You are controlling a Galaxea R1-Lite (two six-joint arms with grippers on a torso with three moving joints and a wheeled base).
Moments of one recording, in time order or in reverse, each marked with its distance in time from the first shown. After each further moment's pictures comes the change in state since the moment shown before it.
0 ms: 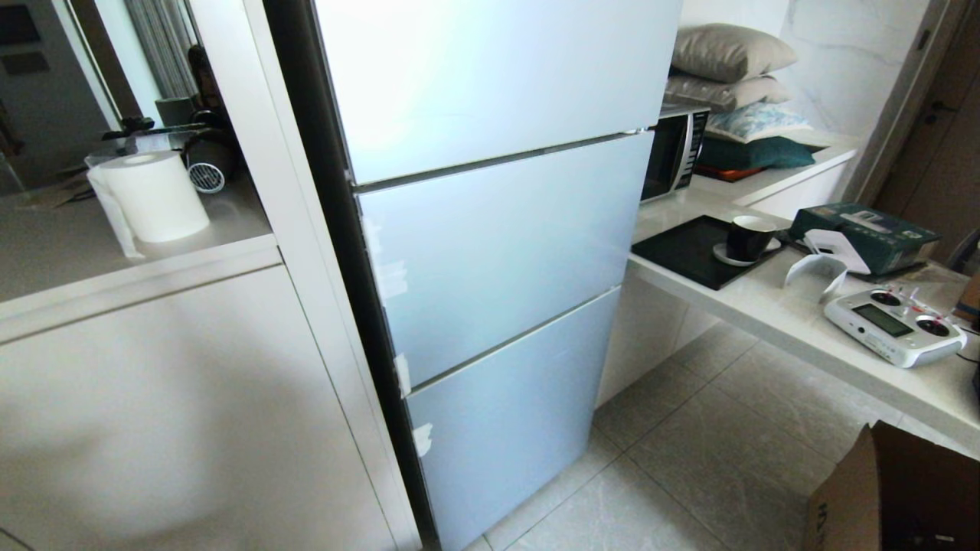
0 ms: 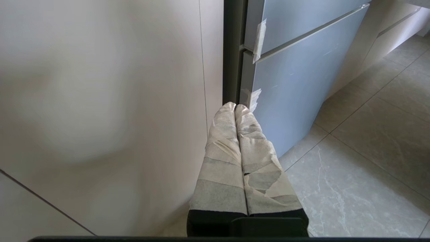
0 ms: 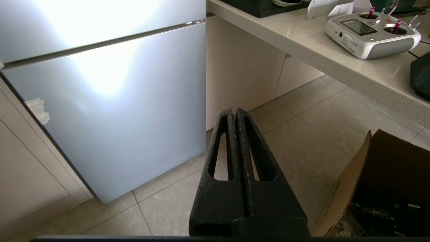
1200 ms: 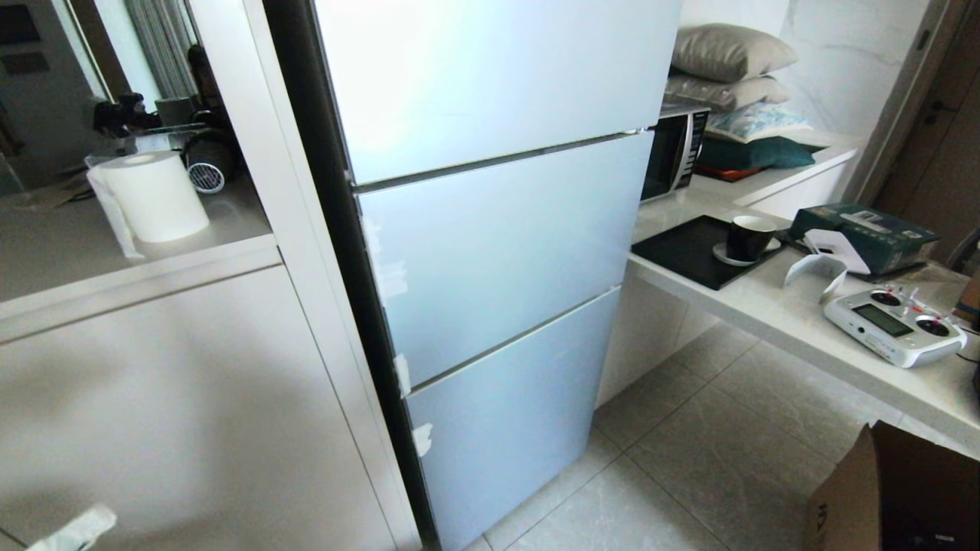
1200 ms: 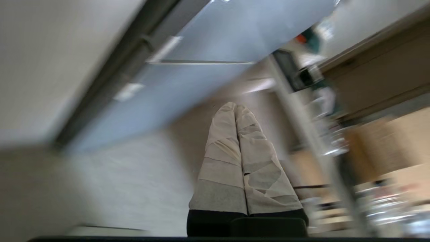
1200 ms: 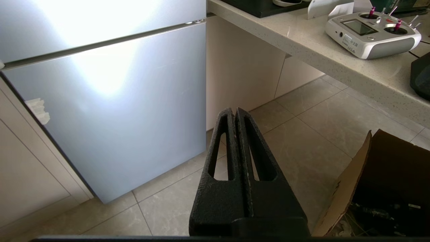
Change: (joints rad) left arm -0.011 0.547 -0.205 -0.299 -0.172 -0.735; right arm 0.000 0.000 0.000 0.000 0.000 0.000
